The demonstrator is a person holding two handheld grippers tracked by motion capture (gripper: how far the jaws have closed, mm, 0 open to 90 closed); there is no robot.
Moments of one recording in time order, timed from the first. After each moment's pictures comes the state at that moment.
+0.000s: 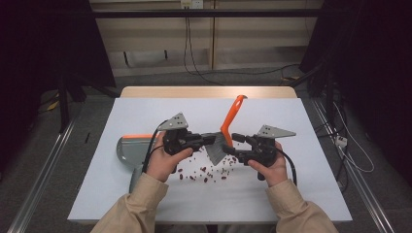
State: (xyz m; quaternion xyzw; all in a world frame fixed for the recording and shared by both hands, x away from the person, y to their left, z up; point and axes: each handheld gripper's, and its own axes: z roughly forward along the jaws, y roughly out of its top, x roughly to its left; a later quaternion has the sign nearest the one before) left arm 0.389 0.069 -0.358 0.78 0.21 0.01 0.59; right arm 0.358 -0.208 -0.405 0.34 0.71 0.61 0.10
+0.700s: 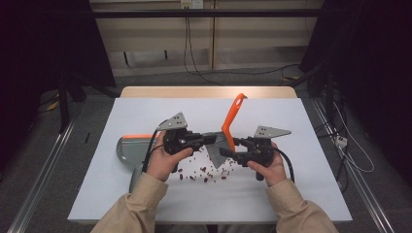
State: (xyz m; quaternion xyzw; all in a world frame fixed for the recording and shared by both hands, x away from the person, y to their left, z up) left arm 0.390 0.068 -0.359 0.77 0.20 0.00 0.60; right arm 0.364 -0.205 -0.412 0.31 0.72 0.61 0.05
